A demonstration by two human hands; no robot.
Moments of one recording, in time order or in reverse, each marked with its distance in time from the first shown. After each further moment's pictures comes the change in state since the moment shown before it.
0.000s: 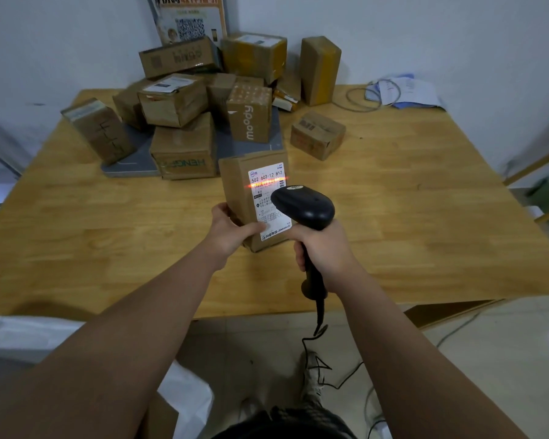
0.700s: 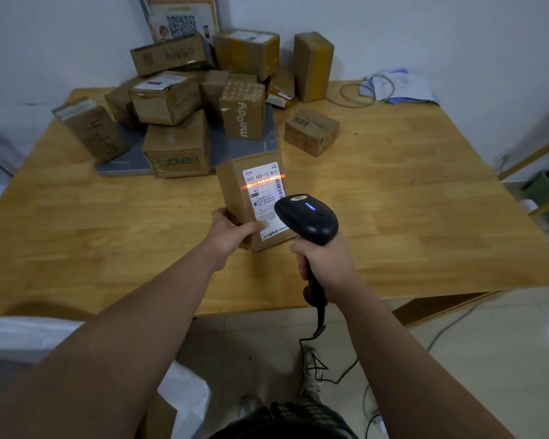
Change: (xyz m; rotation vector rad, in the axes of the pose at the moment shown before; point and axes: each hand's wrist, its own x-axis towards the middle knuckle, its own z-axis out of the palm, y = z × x) left_hand -0.007 0.001 0.009 -0.004 -0.039 -0.090; right_hand -0.013 0.023 -0.013 -0.007 0.028 -0.073
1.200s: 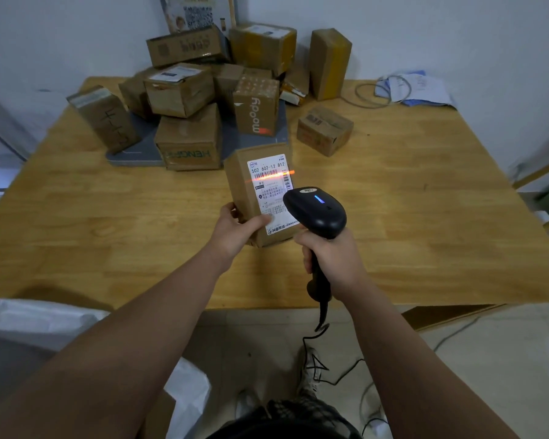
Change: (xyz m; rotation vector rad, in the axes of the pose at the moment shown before) left_hand -0.009 -0.004 -0.003 -0.045 0.051 0.080; right_hand 0.008 -0.005 0.003 0.014 -0.064 -0.064
